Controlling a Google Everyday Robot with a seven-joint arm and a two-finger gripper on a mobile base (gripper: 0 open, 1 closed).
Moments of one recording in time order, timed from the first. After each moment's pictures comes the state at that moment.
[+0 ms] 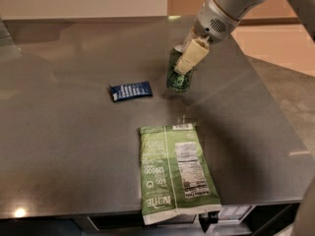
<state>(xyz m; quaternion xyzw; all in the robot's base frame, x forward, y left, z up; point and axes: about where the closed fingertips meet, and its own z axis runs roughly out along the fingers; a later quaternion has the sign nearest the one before) 0.602 -0.076 0.934 -0.61 0.75 0.16 0.21</state>
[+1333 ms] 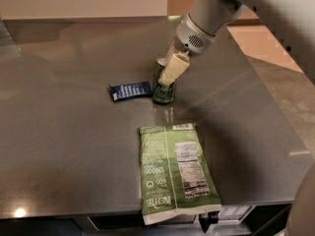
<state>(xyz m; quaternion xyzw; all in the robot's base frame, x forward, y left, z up) 0.602 -0.034 0.898 -0.63 0.73 0.17 0.20</state>
